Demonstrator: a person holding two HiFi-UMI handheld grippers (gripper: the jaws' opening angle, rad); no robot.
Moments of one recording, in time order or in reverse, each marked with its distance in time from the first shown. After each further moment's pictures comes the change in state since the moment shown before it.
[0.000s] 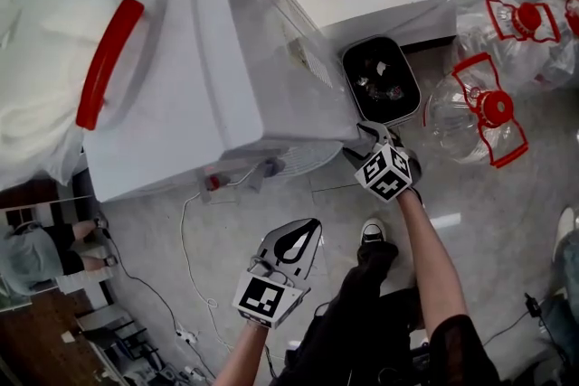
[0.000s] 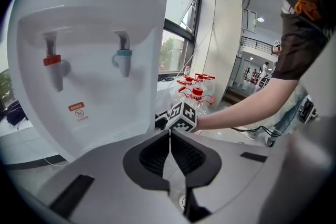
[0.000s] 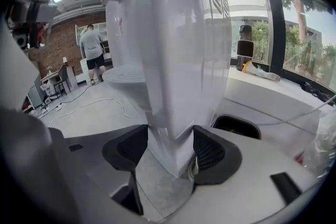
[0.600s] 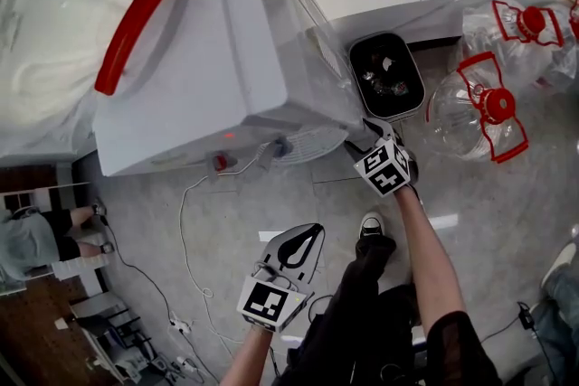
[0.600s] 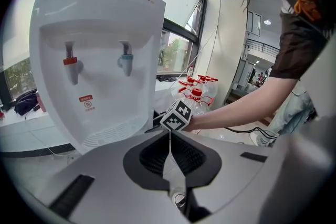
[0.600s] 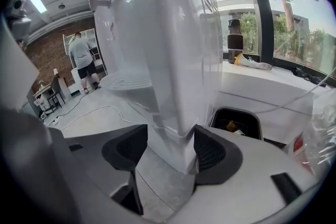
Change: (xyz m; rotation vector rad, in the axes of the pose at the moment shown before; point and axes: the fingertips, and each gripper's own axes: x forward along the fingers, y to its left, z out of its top) left arm -0.027 -0.020 -0.015 -0.049 0.002 0.043; right arm -0.003 0.010 0.001 0.127 0.017 -0.037
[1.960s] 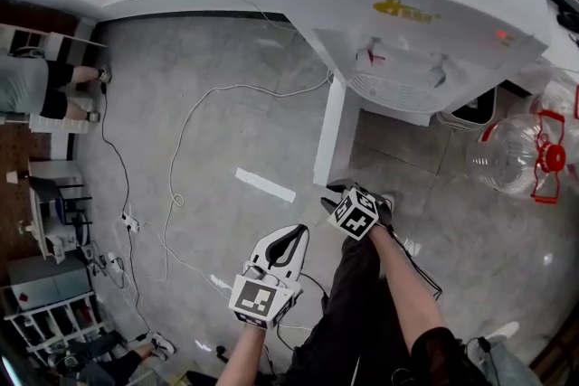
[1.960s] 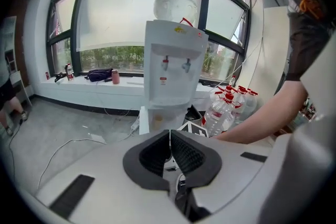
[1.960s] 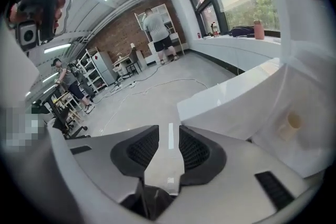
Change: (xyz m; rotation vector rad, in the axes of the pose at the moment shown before) left arm -0.182 0.001 -0.126 -0.367 -0.030 0.434; right arm -0.025 0.378 -0.095 -0.397 0.281 0.706
